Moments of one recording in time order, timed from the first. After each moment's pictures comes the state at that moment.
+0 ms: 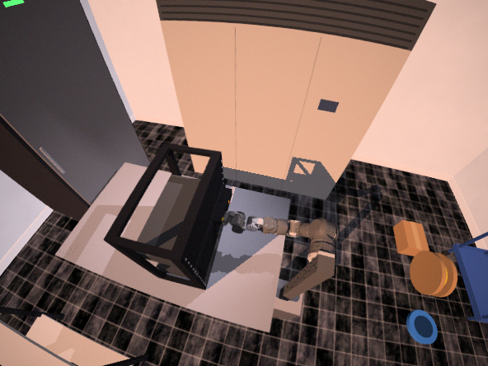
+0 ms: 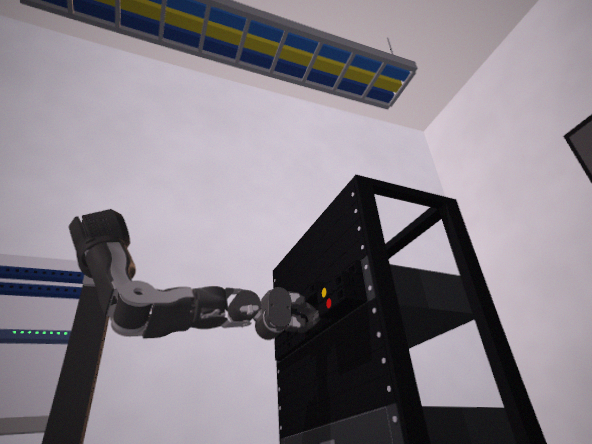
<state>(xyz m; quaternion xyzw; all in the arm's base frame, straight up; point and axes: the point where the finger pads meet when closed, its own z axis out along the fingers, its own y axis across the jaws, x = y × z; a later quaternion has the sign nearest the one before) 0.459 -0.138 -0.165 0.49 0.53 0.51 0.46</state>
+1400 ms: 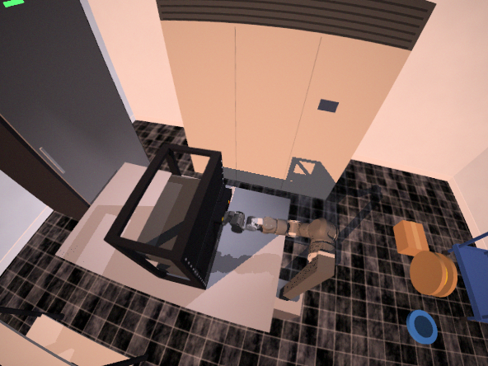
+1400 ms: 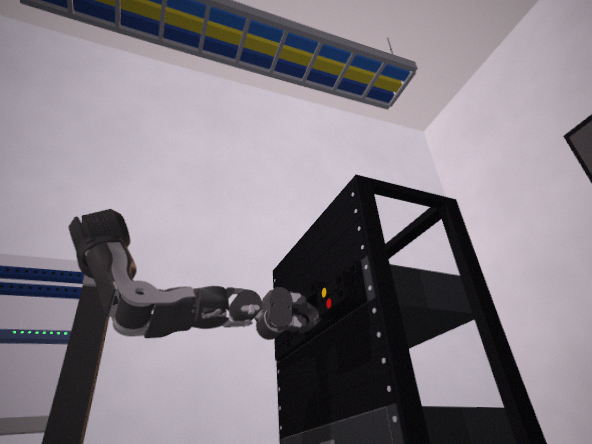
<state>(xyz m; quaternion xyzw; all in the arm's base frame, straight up) 0.462 -0.138 -0.165 0.50 0.54 0.50 0.46</state>
